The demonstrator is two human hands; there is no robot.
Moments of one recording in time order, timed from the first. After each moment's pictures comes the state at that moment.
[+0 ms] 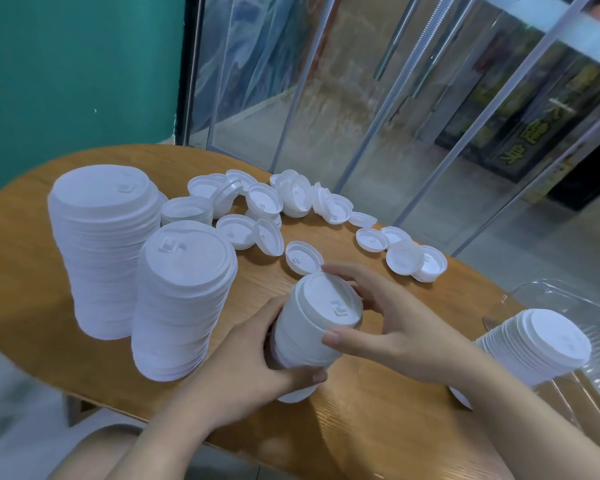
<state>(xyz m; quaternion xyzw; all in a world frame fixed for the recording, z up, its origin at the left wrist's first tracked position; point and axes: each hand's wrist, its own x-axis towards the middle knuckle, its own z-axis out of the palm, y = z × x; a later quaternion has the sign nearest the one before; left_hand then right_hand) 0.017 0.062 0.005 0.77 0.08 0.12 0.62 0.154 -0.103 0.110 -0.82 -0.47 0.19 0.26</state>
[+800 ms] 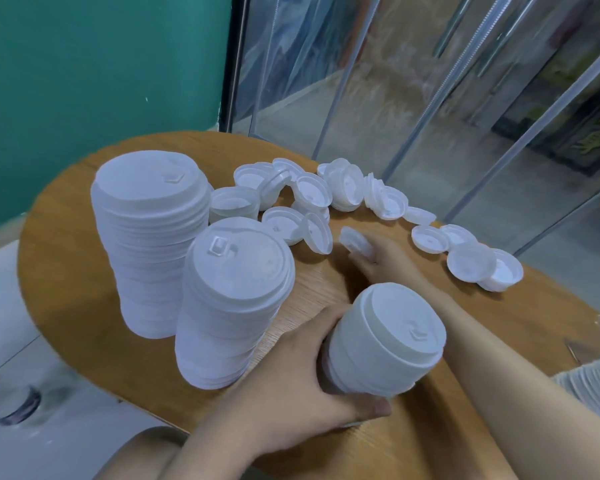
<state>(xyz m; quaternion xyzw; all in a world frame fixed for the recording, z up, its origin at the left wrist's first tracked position) 0.022 0.069 0.002 0.79 0.08 0.11 0.60 0.279 0.000 0.014 -0.88 -0.45 0.02 0.17</state>
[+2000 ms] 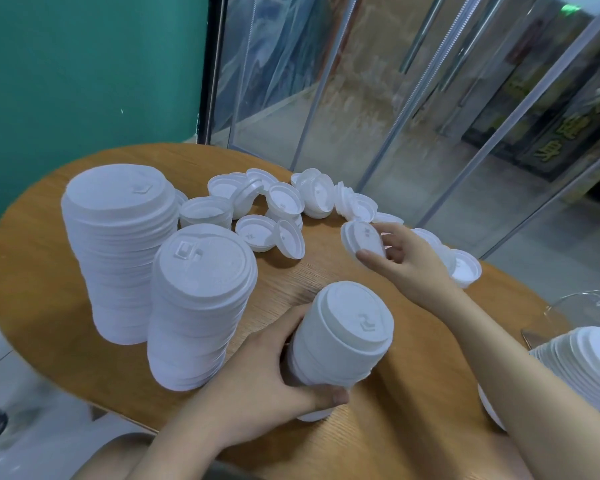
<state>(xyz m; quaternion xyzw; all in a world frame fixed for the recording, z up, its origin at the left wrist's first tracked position) 0.017 0.068 0.005 0.78 0.07 0.10 0.61 0.254 -0.057 0.075 -0.85 -0.37 0.09 0.37</state>
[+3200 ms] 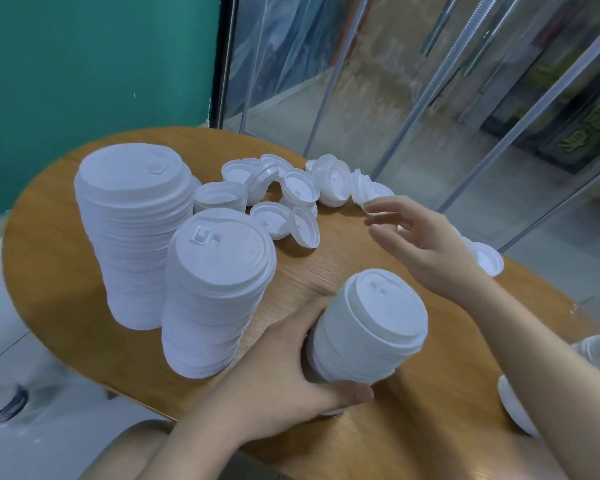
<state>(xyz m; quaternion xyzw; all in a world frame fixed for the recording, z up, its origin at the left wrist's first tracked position) 0.018 0.065 0.005 0.78 0.08 0.11 0.60 0.240 -0.042 0.090 -0.79 -0.49 0.08 0.37</state>
